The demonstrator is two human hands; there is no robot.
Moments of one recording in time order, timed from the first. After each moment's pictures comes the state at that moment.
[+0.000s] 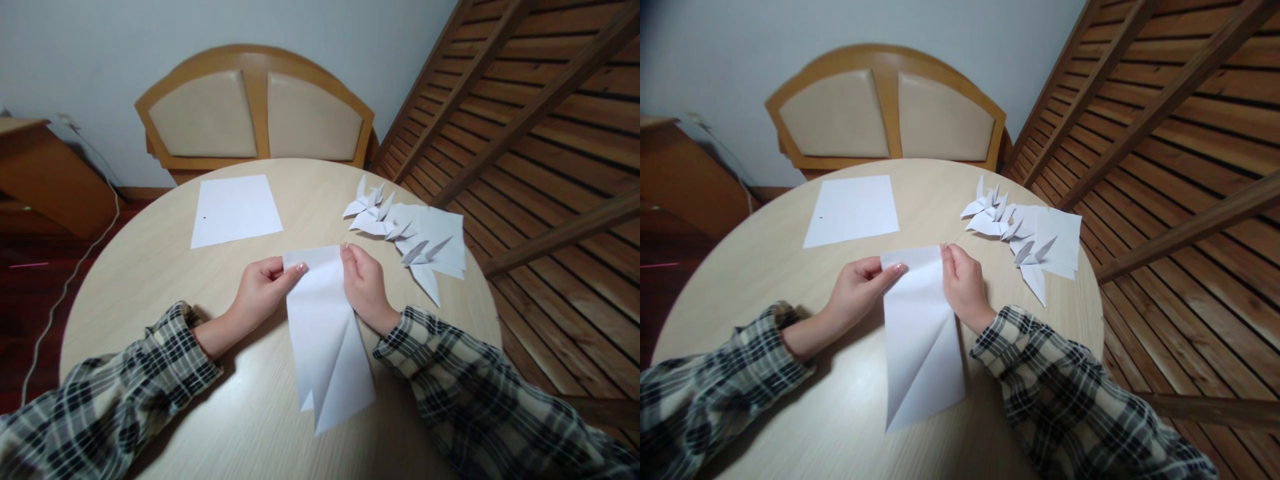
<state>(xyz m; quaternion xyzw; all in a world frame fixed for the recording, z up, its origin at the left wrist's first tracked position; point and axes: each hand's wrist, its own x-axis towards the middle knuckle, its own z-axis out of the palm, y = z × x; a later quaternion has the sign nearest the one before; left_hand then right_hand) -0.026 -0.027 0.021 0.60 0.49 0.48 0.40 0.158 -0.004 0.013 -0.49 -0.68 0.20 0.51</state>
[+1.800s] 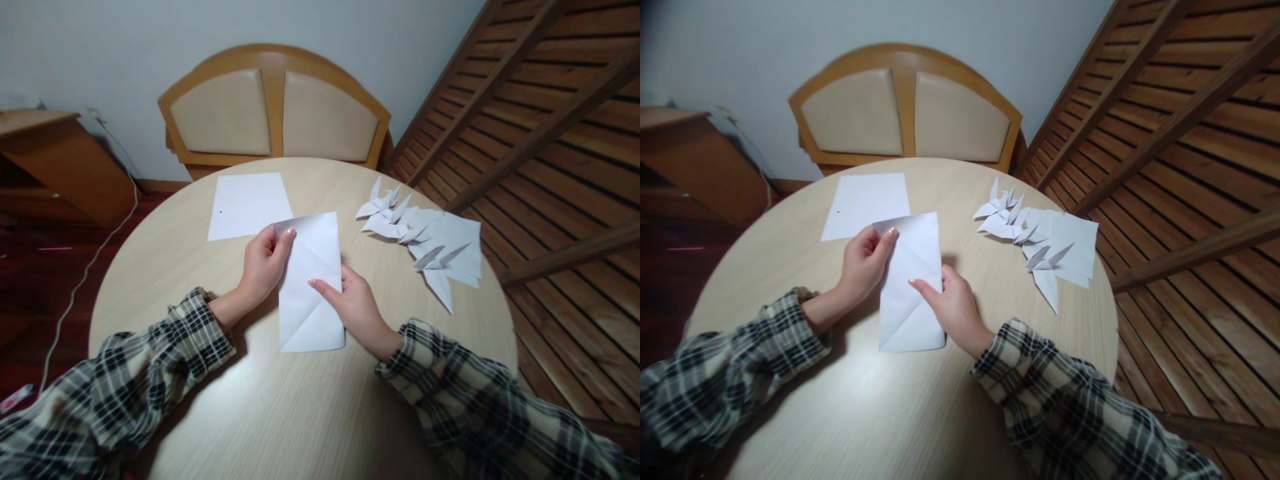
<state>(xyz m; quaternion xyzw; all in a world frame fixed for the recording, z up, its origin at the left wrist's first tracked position) -0.044 0.008 0.014 0.60 0.52 0.57 0.22 0.130 -0.032 -0.001 -0.51 -0.58 0.49 0.42</state>
